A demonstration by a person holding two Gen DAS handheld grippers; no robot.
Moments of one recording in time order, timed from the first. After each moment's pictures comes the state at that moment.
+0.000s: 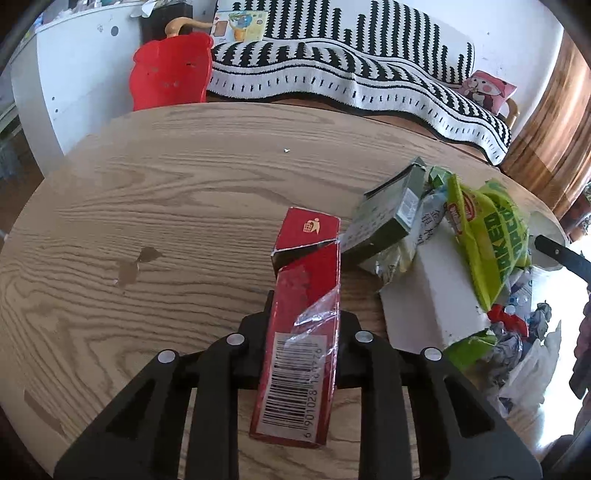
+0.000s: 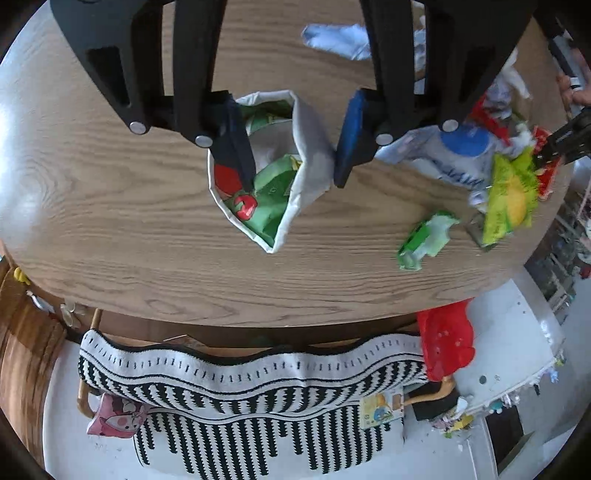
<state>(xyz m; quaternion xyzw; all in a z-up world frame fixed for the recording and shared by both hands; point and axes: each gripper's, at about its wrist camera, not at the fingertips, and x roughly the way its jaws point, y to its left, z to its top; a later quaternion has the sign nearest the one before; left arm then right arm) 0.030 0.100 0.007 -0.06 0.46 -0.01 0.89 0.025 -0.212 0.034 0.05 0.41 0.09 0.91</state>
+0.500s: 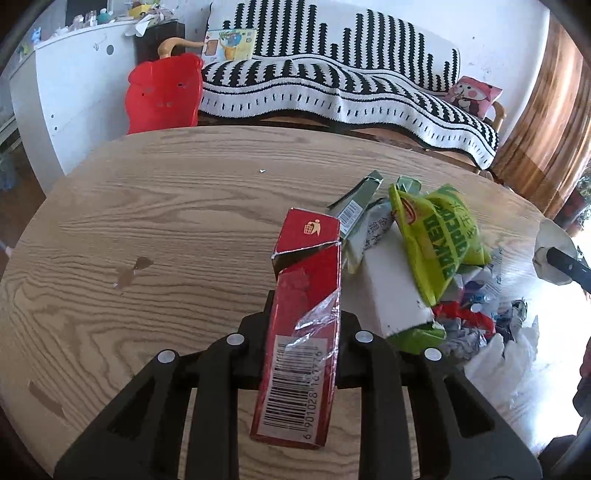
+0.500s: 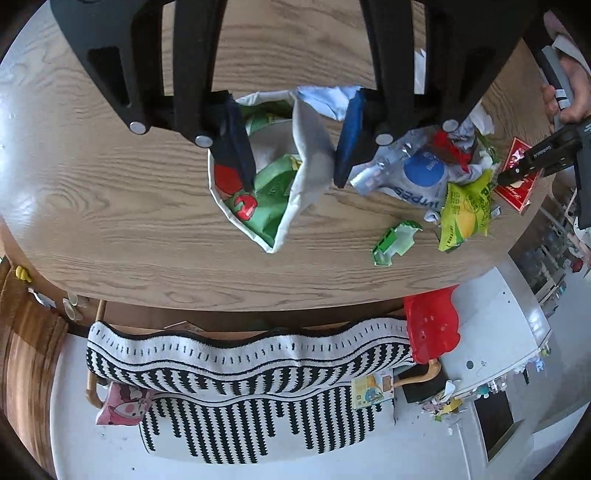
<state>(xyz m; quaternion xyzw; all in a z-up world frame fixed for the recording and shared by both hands) 0.003 0.083 0.031 -0.05 0.43 -0.02 0.90 -0.037 -0.229 0.064 0.06 0.38 0.09 0.92</state>
